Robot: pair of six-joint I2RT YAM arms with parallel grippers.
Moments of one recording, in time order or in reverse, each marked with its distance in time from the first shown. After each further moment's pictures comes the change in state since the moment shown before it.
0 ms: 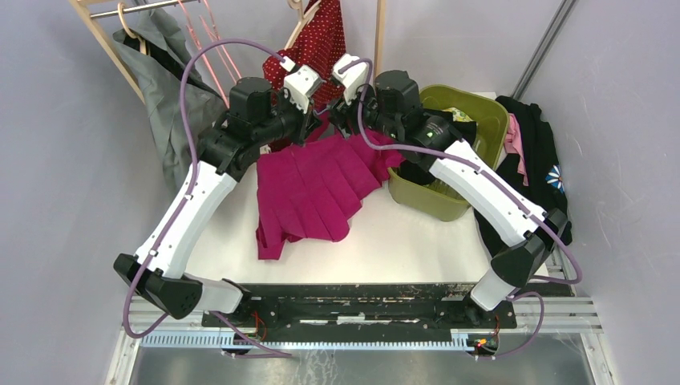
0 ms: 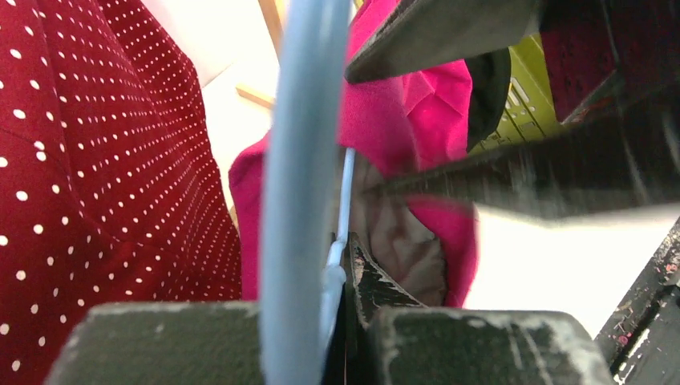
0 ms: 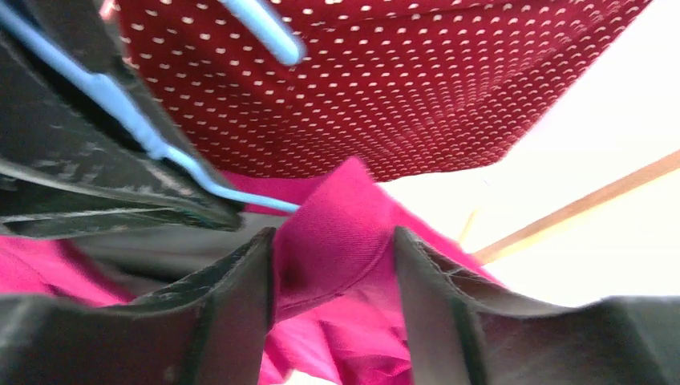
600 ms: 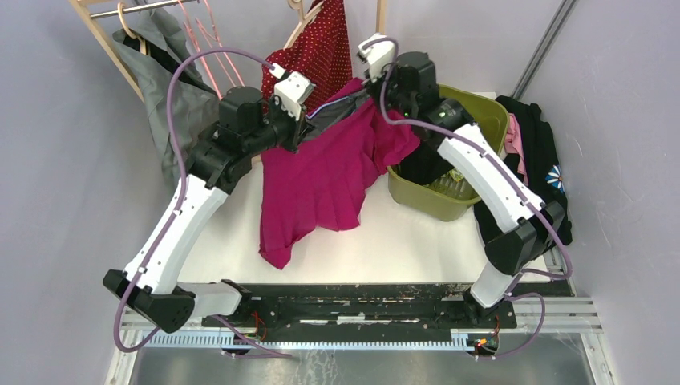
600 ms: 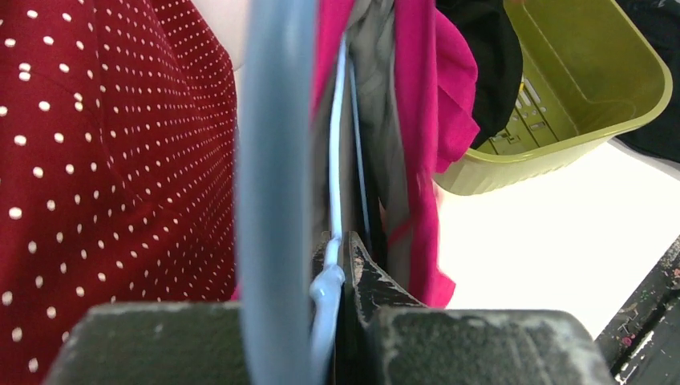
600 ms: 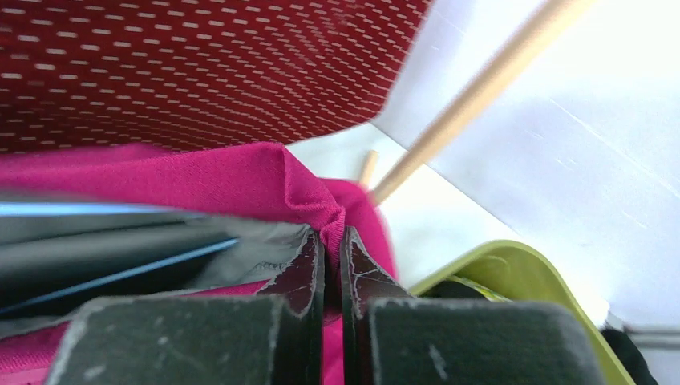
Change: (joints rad) left arm -0.003 -0.077 -0.042 -0.027 -0.052 0.000; right arm -0.151 0.060 0.062 -0.046 0.161 -0.049
